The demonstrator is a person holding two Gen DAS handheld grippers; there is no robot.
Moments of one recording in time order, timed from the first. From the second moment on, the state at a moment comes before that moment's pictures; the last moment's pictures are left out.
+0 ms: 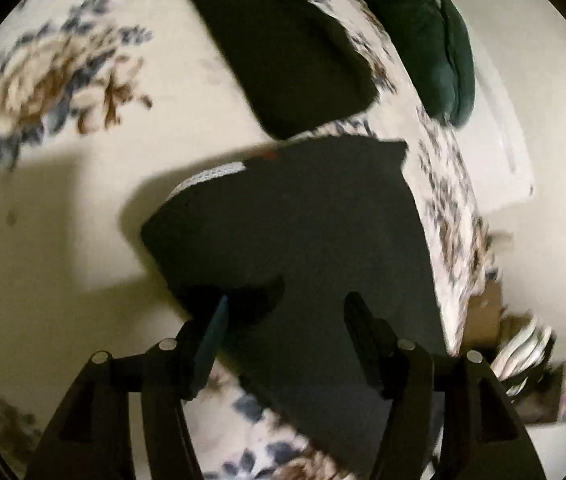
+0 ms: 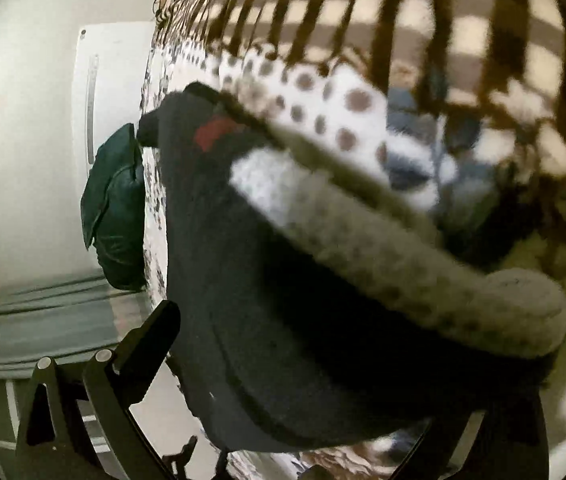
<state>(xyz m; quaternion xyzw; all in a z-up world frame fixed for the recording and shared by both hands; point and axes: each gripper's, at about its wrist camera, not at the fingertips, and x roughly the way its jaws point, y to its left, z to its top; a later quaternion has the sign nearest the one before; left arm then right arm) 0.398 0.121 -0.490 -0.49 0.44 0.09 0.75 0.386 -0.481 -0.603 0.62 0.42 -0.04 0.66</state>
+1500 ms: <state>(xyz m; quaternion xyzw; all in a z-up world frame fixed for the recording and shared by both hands) 0.375 0.134 -0.471 -0.46 0.43 0.12 0.77 0.336 -0.478 -0.560 0.65 0.39 -0.06 0.65</state>
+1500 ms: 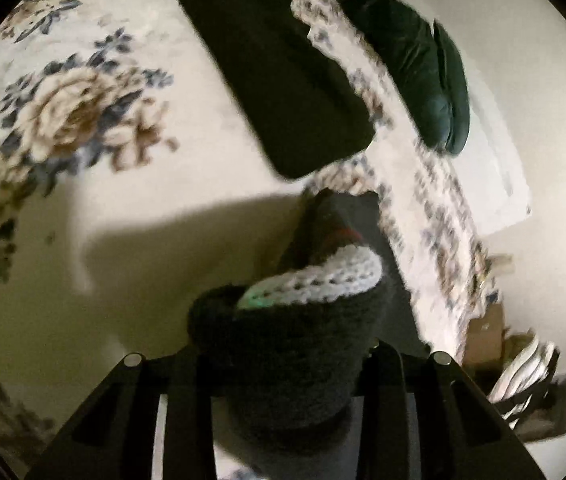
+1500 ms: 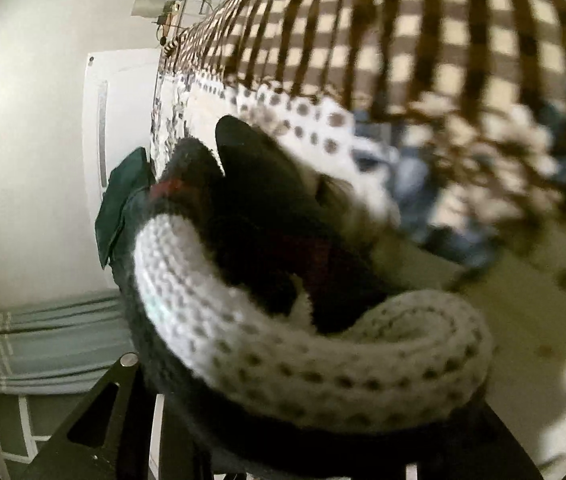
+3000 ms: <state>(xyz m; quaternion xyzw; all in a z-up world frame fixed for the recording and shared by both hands) 0.412 -0.086 -0.476 0.03 0.61 -0.02 0.79 0.322 -0.487 -0.621 0.66 0.37 -0.11 0.64</state>
